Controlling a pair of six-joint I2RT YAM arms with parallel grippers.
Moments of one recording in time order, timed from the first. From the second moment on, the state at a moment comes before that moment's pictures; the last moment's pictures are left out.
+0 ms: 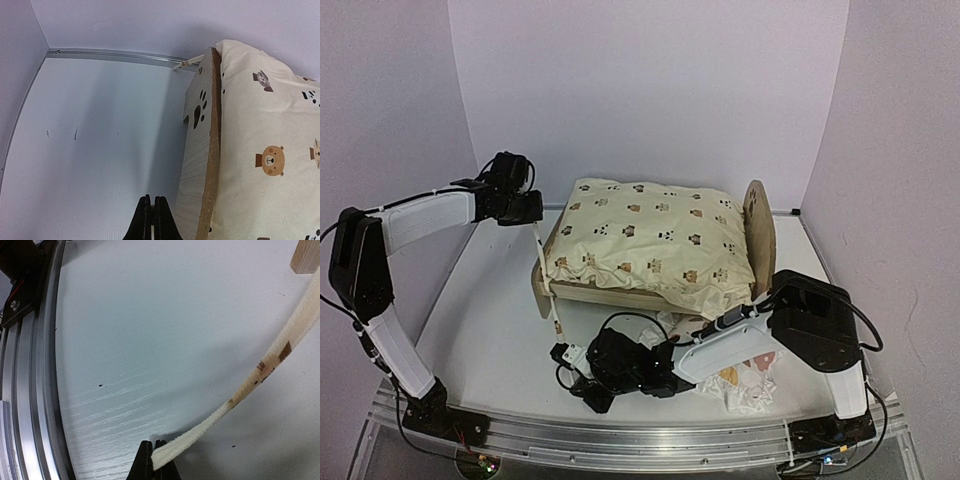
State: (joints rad) left arm -0.41 1.68 1.37 -0.38 -0.25 -0.39; right arm 1.33 2.17 1.25 0.19 -0.06 0.17
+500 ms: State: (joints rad) left arm -0.39 1.32 1.17 -0.38 -0.06 -0.44; right arm 1.28 2.19 1.34 0.07 -0.05 0.25
